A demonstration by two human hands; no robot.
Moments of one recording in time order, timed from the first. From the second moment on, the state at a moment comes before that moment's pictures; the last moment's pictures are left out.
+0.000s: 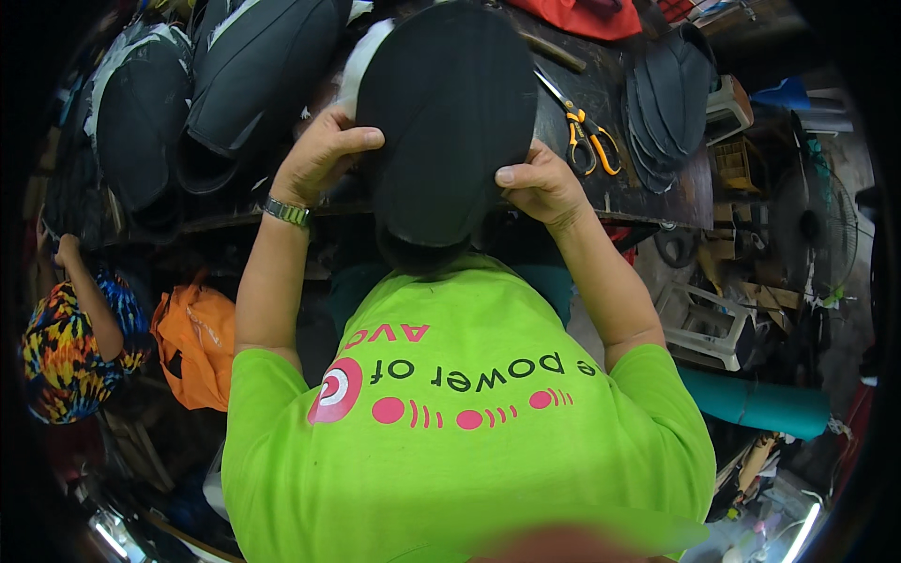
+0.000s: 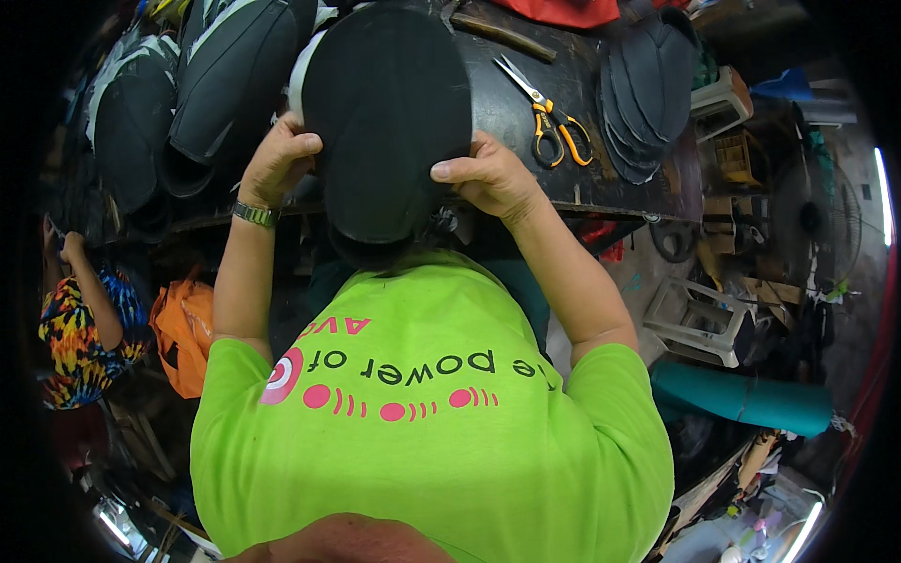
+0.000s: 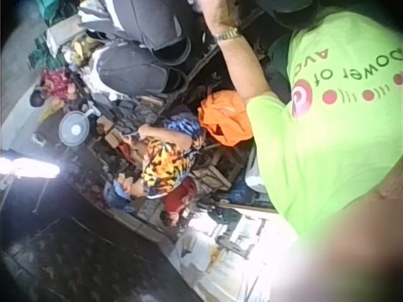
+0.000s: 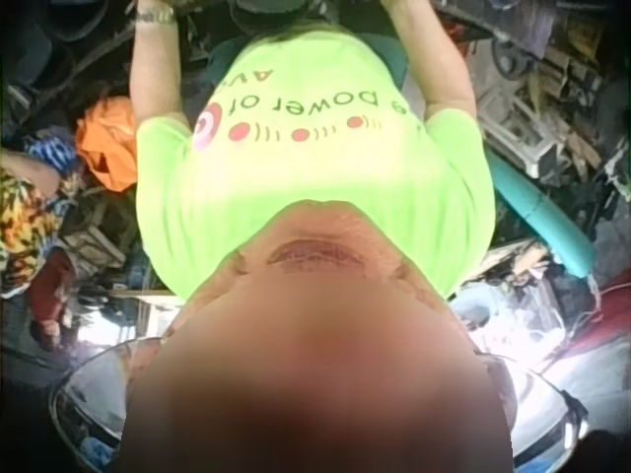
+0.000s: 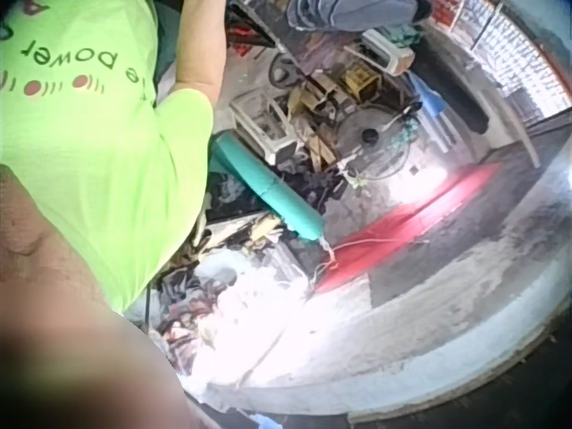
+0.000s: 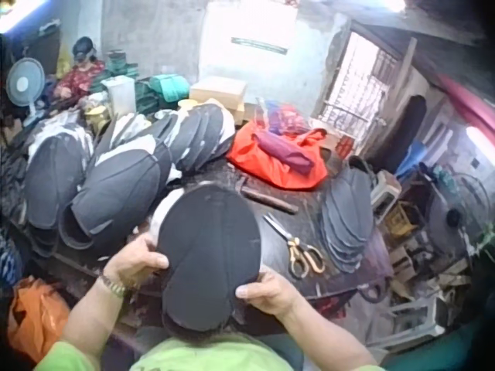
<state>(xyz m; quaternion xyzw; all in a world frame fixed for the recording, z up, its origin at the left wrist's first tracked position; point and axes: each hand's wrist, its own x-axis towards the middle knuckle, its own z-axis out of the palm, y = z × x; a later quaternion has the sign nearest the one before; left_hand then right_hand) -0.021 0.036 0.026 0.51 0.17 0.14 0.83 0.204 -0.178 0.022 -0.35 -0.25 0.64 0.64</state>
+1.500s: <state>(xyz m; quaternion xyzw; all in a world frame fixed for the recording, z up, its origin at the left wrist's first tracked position) 0.015 0.061 0.013 0.51 0.23 0.28 0.78 0.282 -0.219 0.028 -0.92 -0.38 -0.01 0.13</state>
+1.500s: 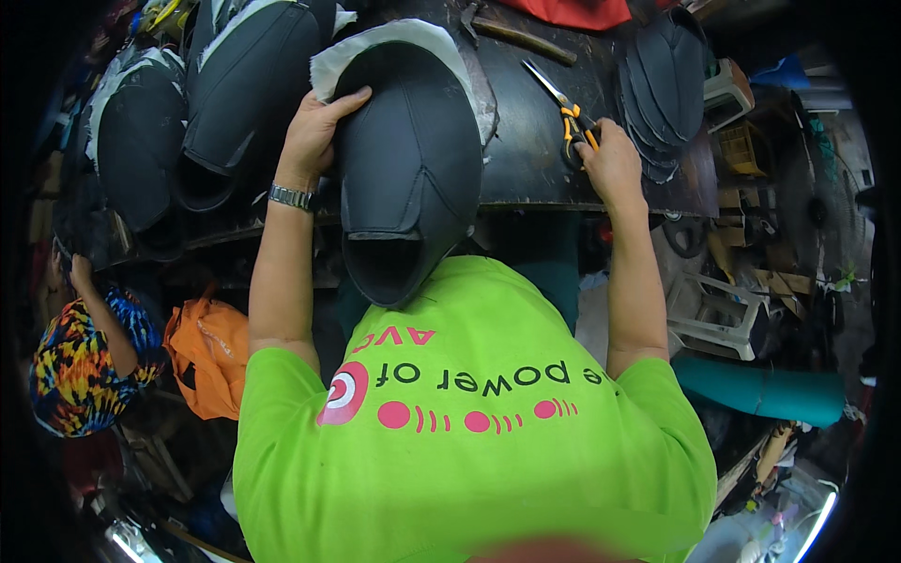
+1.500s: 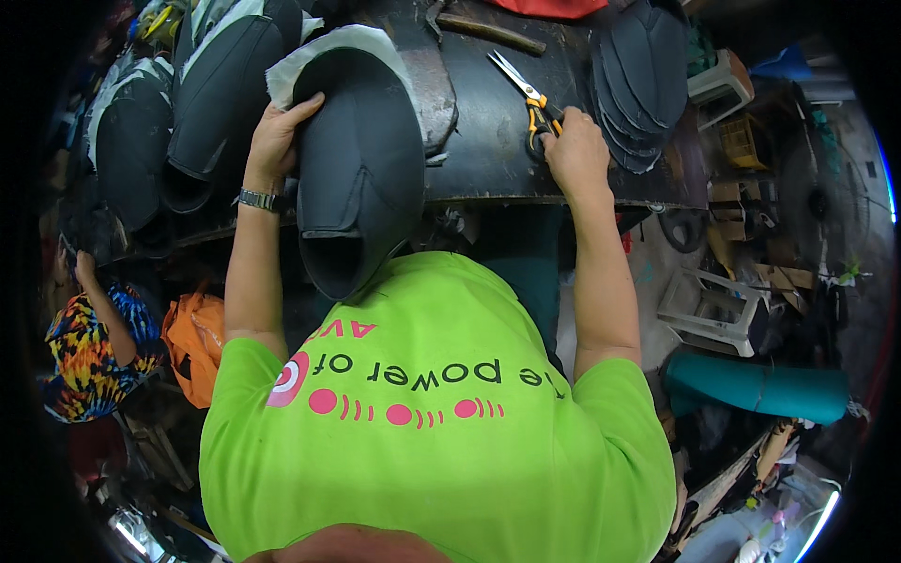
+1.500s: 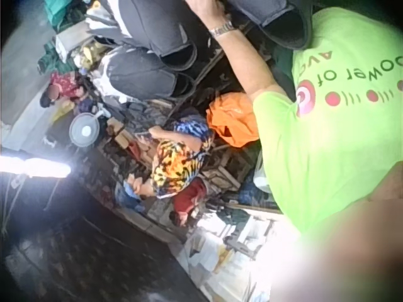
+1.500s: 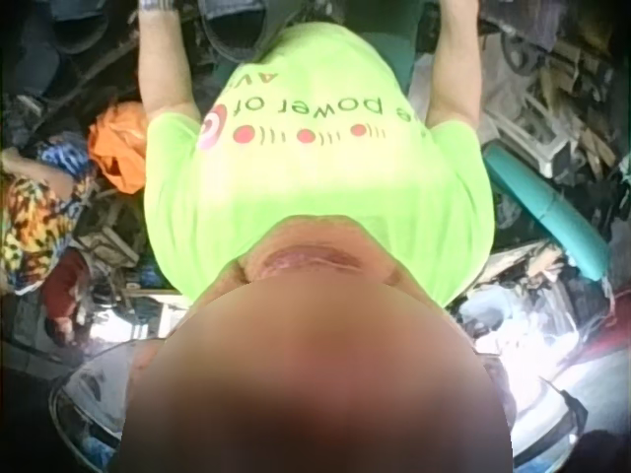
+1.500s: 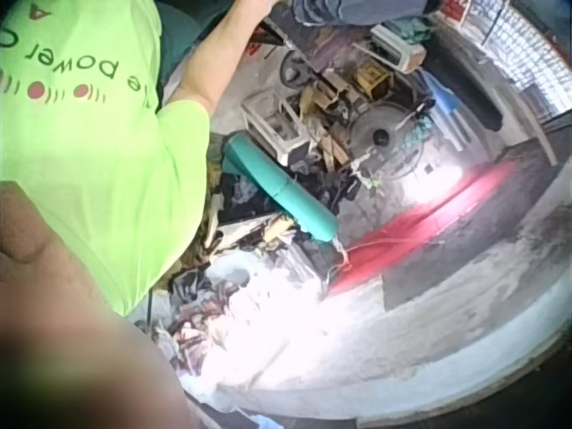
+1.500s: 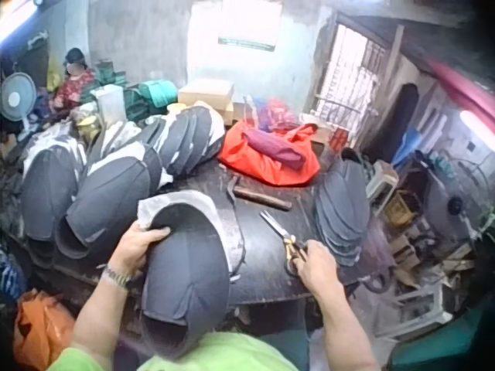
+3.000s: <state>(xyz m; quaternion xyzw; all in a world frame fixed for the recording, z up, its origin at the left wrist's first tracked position) -0.008 0.058 0.005 0.47 0.12 0.45 0.75 0.171 -0.240 0.048 -0.54 -0.28 0.62 0.50</state>
